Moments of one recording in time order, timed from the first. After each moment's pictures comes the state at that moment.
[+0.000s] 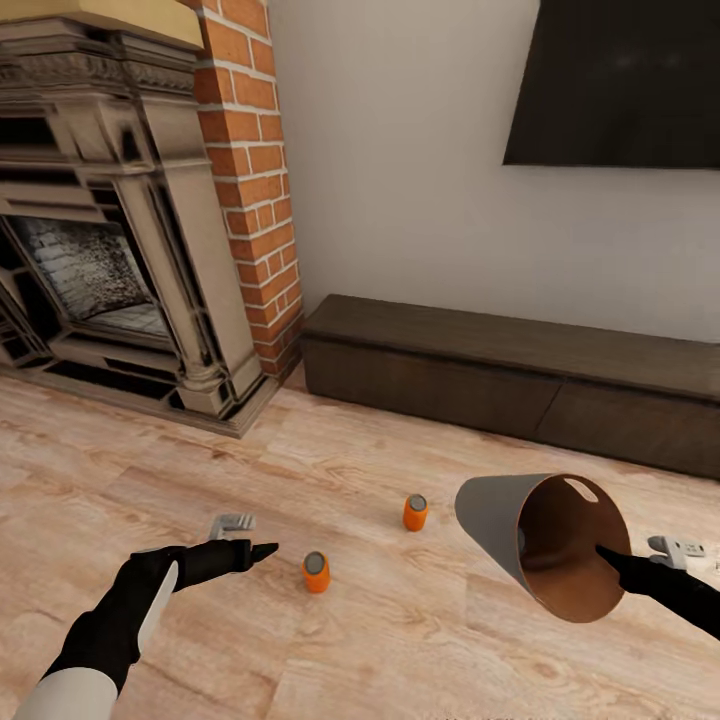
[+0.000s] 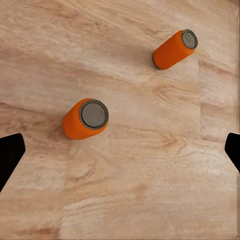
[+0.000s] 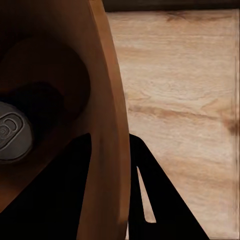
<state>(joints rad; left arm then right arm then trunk) -0.51 0.12 0.12 -0.90 0.02 0.57 -0.65 -0.30 -0.28 -0.65 -1.19 0.10 0.49 0.84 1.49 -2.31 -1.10</state>
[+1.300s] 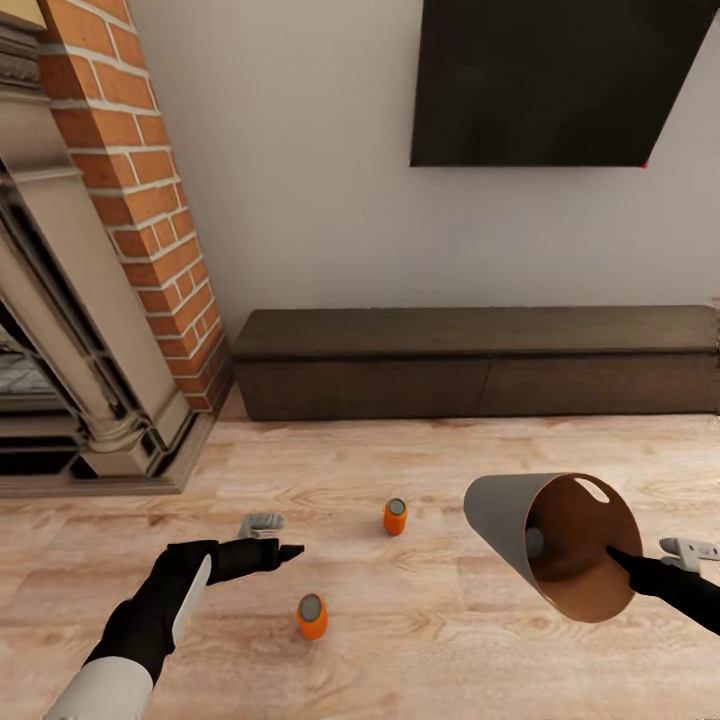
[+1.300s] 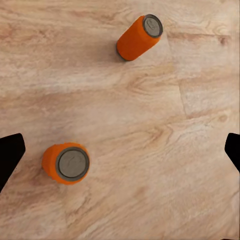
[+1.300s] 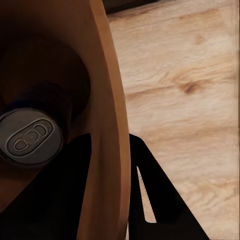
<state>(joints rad) -0.53 0.03 0.07 -0.89 0.01 0.64 -0.57 -0.30 -0.29 -0.68 -1.20 0.11 0.49 0.83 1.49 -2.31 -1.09</state>
